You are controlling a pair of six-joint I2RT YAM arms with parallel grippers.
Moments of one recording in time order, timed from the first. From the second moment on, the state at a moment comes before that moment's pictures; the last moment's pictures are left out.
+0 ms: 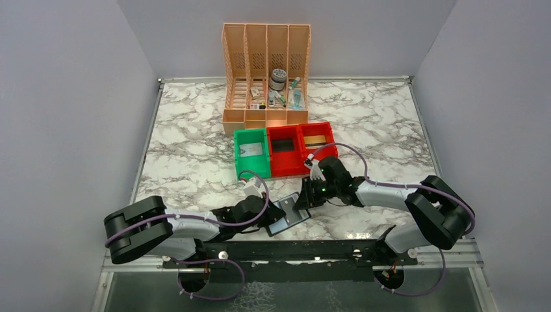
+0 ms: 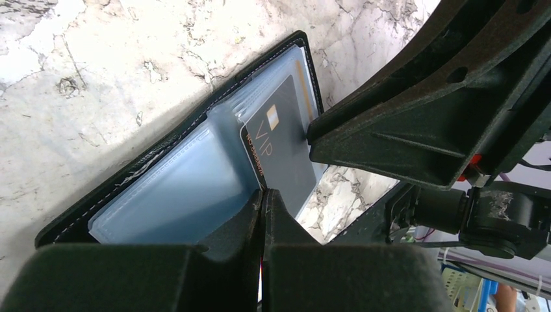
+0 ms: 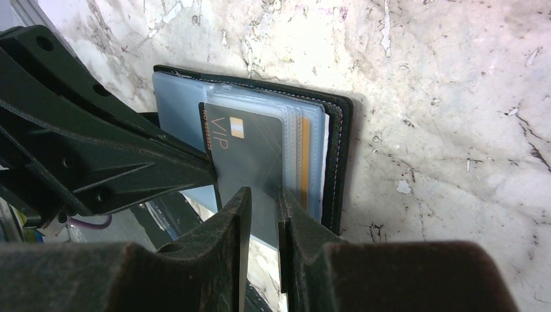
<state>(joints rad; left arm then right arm) -1.13 1.27 0.20 0.50 -0.20 -1.23 0.71 1.45 0.51 0.11 -0.46 0.57</state>
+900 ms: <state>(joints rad) -1.13 1.19 0.13 0.50 -0.22 -1.22 0.71 1.37 0.55 -0.01 -0.47 0.51</state>
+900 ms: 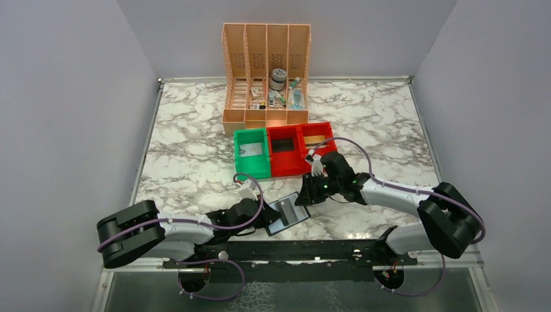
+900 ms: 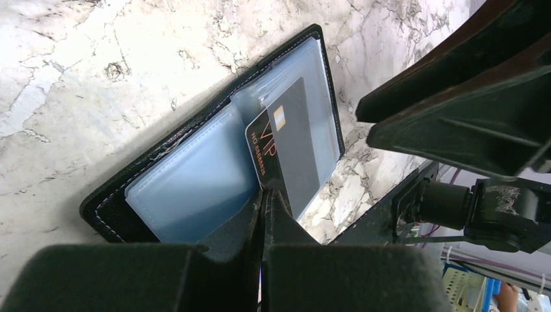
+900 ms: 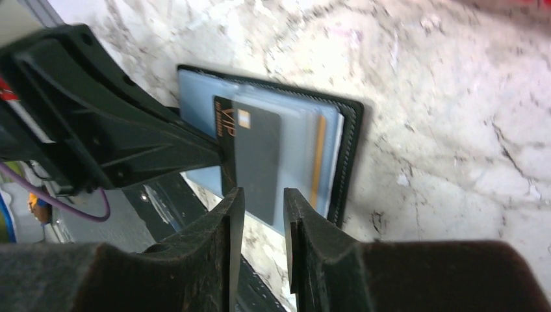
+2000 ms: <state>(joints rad) -1.13 1.29 0.20 0.50 -0.22 -1.24 0.71 1.58 0.61 0.09 -0.65 0.50</state>
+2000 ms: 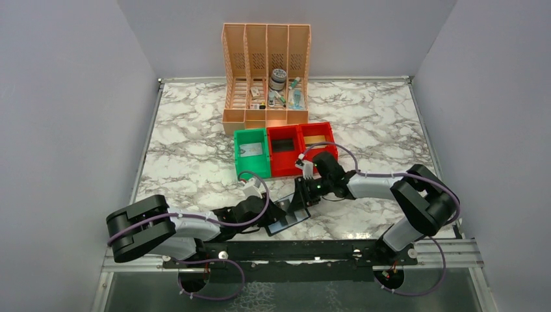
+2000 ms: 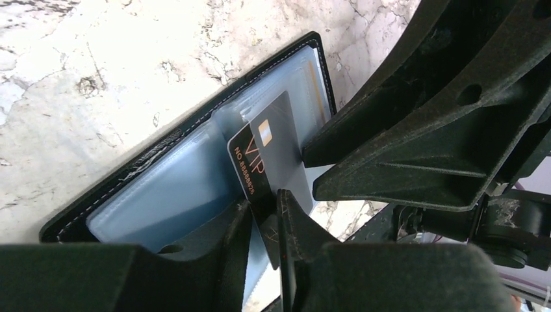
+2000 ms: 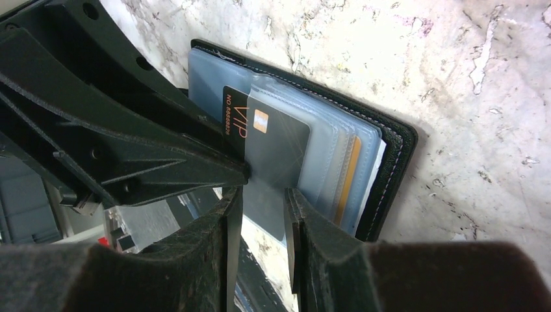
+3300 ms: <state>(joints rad) -1.13 1.05 0.12 0.40 -0.24 -1.22 0.72 1.51 0.59 0.11 -0.64 0.46</state>
